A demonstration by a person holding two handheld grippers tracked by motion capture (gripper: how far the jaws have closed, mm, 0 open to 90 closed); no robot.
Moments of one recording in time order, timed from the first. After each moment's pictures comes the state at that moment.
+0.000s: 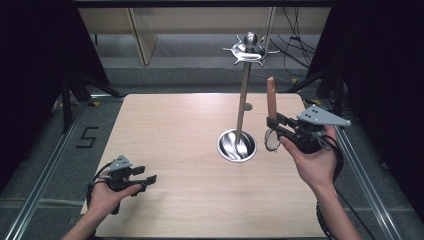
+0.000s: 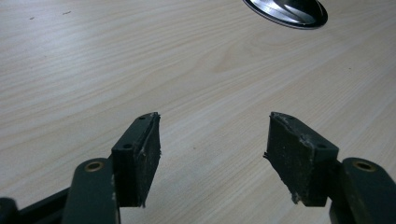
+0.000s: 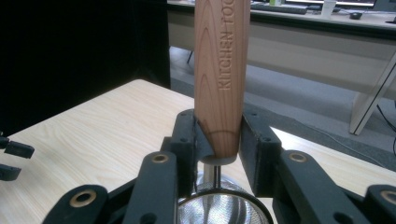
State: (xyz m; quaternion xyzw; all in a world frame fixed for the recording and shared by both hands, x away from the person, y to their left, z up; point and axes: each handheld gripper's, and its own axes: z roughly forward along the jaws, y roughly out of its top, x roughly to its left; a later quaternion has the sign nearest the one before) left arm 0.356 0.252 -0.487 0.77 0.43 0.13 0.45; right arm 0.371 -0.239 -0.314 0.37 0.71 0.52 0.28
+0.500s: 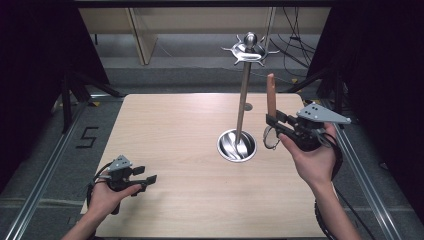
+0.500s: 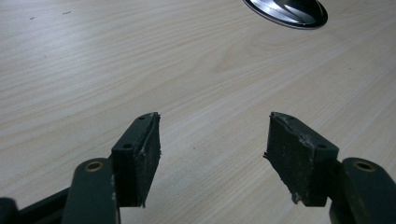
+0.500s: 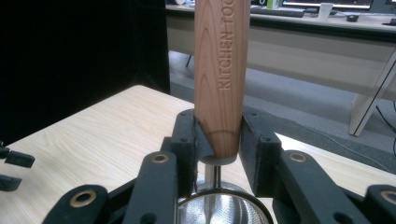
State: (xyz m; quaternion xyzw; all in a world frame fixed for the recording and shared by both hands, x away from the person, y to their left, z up) left arm 0.356 0.252 -0.487 0.77 0.43 0.13 0.45; right arm 0.373 -0.235 -0.308 0.38 0.71 0.53 0.27
